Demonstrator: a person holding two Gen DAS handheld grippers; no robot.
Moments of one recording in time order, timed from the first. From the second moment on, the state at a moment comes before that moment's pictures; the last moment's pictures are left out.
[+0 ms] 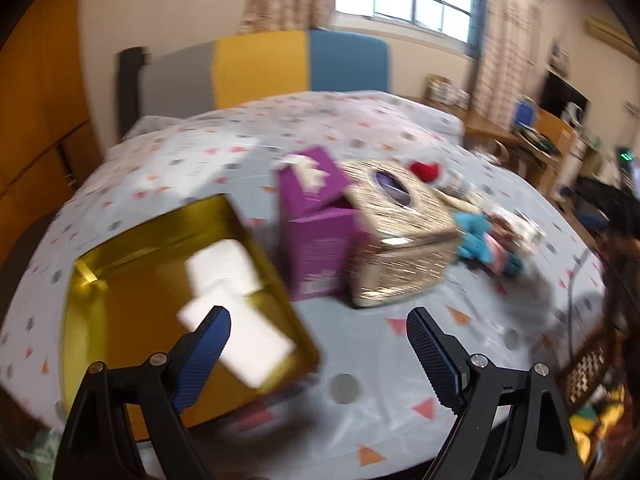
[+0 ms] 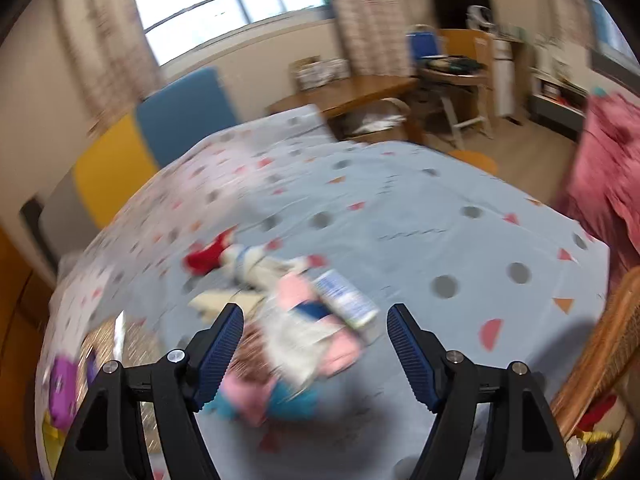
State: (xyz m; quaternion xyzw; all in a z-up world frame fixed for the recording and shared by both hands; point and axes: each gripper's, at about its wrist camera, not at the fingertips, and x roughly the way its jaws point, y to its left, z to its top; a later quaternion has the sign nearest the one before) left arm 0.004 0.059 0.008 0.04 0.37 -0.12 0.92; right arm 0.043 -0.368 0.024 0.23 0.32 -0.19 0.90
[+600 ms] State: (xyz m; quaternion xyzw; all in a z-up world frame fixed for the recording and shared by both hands) left arm 0.057 -0.136 0.011 0.11 0.42 -0.33 0.84; right arm 0.028 -0.414 0.000 0.36 0.26 -0.18 0.88
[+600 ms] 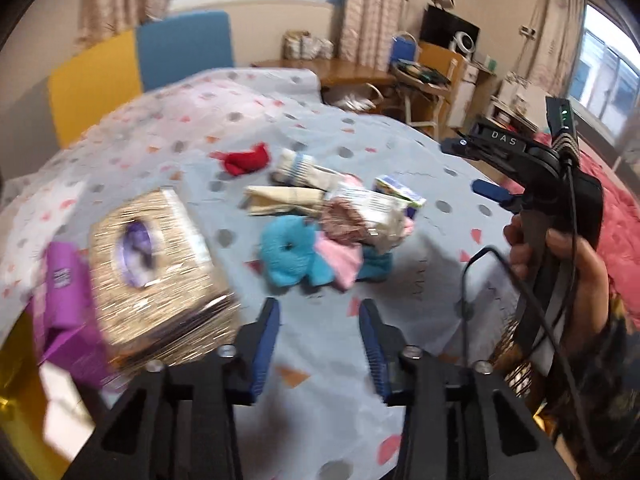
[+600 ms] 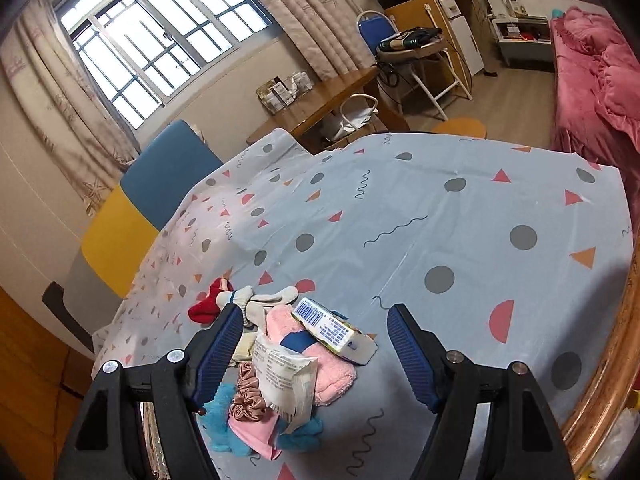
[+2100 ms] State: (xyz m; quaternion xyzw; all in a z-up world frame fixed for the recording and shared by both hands) left arm 0.084 -0.157 0.008 0.05 0.40 -0.37 0.84; right arm 0.129 -0.343 -0.023 0.12 0.50 -0.09 0.85
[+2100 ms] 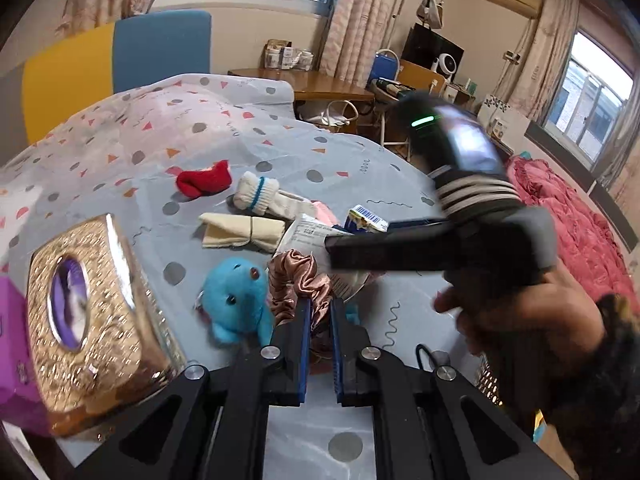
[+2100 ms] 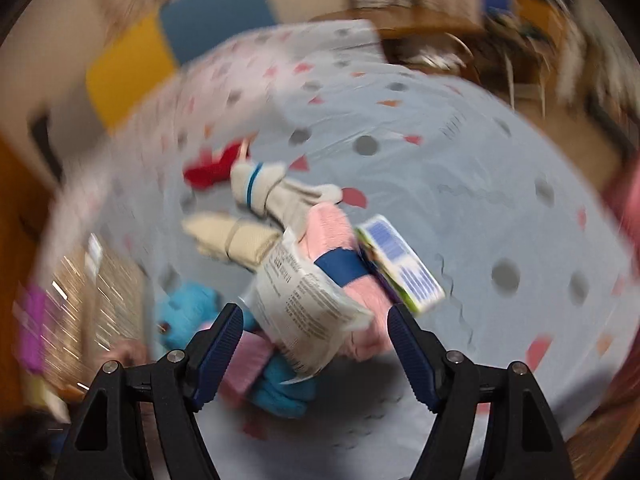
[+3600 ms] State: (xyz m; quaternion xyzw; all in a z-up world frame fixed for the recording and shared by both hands) left arm 0.143 0.209 -0.015 -0.17 0.40 0.01 0.90; right arm 0.160 -0.273 -0.087 -0.15 0.53 -0.12 0.82
